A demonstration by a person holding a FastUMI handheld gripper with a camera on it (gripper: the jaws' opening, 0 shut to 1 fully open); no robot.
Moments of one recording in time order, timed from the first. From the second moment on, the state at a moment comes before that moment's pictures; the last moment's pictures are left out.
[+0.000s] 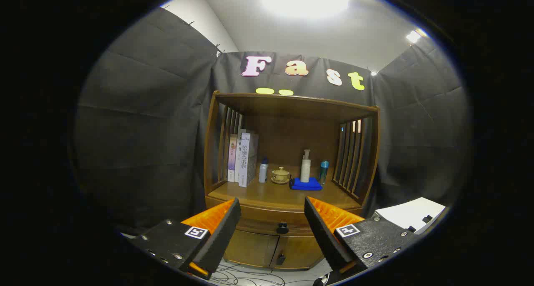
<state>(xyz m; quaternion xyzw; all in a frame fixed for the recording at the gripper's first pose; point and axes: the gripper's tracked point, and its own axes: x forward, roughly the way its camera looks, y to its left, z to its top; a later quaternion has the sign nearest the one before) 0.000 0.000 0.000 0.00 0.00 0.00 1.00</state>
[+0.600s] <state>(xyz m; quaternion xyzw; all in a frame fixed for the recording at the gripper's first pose) 0.003 -0.001 -0.002 0.00 -0.01 0.00 1.00</state>
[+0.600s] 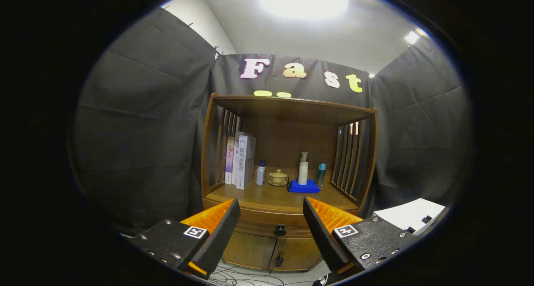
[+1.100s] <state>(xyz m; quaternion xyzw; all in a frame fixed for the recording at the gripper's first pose) 0.021 0.008 -0.022 -0.01 -0.02 0.04 1.00</state>
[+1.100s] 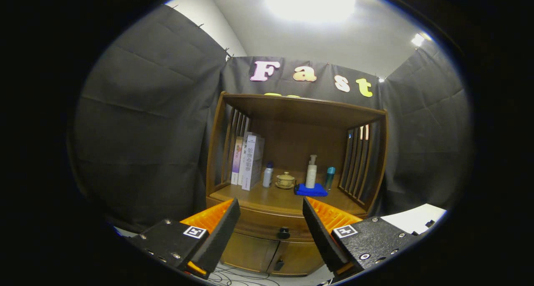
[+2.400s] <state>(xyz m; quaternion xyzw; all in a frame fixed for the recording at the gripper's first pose) 0.195 -0.027 -0.229 0.04 0.12 -0.01 0.99</state>
